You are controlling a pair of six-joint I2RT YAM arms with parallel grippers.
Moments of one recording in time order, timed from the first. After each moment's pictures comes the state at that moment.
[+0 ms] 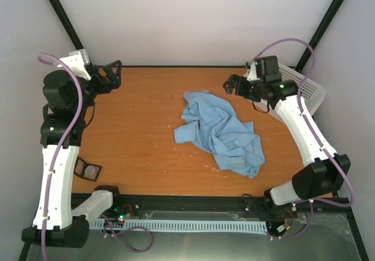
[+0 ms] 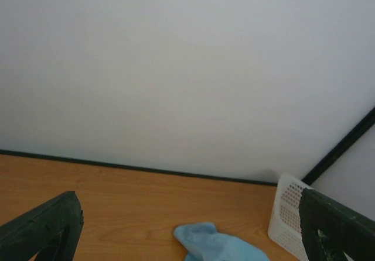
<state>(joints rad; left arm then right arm) -0.01 0.97 1.38 -0.49 0.24 -0.38 0.30 1.45 1.50 -0.81 -0.29 0.45</state>
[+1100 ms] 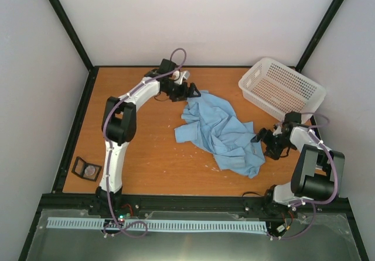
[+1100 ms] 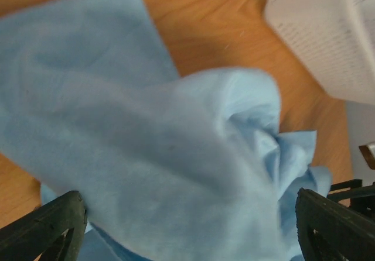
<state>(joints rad) -0.38 2.25 1.92 -0.64 0.65 -0.34 -0.27 1.43 0.75 -0.72 -0.49 0.36</state>
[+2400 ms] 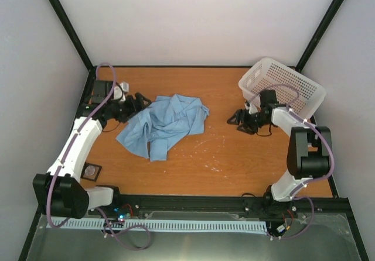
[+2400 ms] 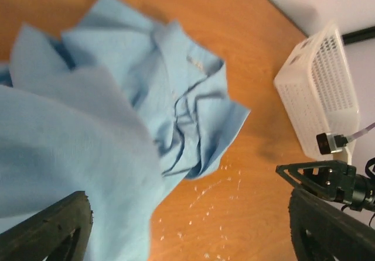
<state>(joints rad) -0.09 1.24 1.06 -0.68 0.53 -0.58 0.03 1.62 0.96 -0.59 -0.74 0.33</state>
